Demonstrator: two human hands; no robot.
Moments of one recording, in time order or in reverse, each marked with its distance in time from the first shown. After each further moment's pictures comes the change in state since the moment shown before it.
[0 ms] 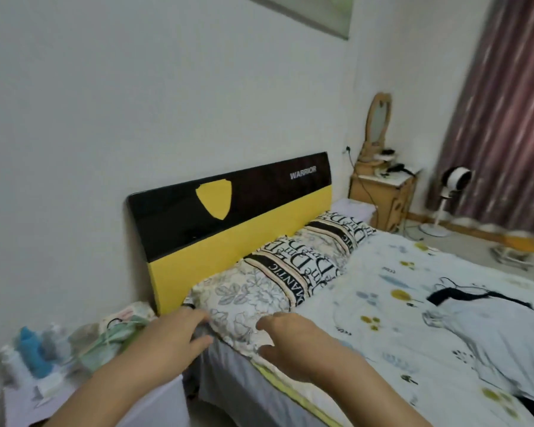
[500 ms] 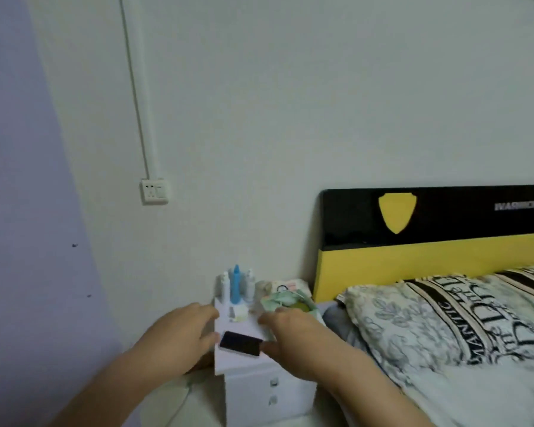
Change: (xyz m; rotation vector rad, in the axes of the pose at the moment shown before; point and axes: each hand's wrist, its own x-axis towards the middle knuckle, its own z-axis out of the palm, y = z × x) left_hand -0.234 -0.170 -0.030 0.013 0.161 -0.578; right_hand 0.035 -0.267 0.035 -0.011 -0.063 -0.574
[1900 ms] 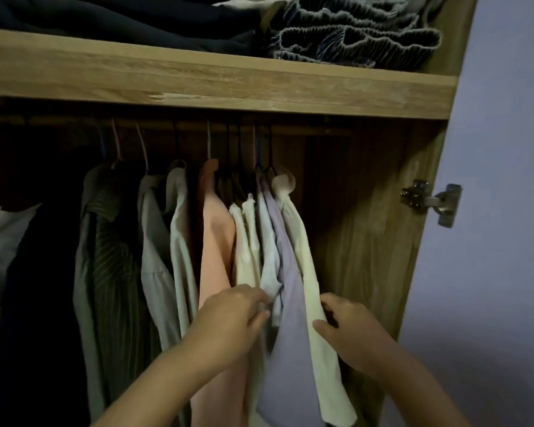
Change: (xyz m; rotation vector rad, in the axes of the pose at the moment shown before) left_hand -0.280 -0.385 -0.140 0.203 0.720 -1.210; right_hand 0.284 -0.571 0.066 0.332 -0.310 -1.181
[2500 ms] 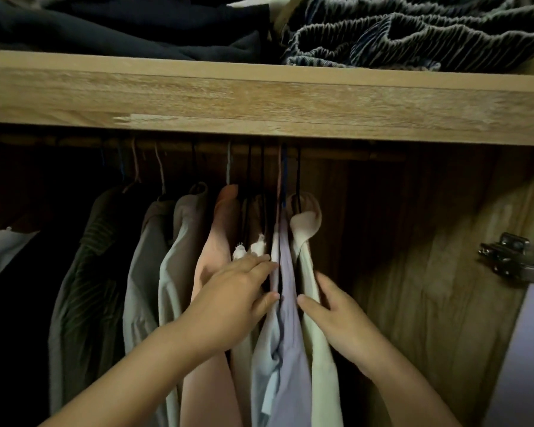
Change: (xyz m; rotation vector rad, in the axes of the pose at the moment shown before) left_hand 0.099 -0.017 -0.023 0.261 0.155 -0.049; right_hand 0.130 -0.013 -0.024 0.535 -0.127 -0.173
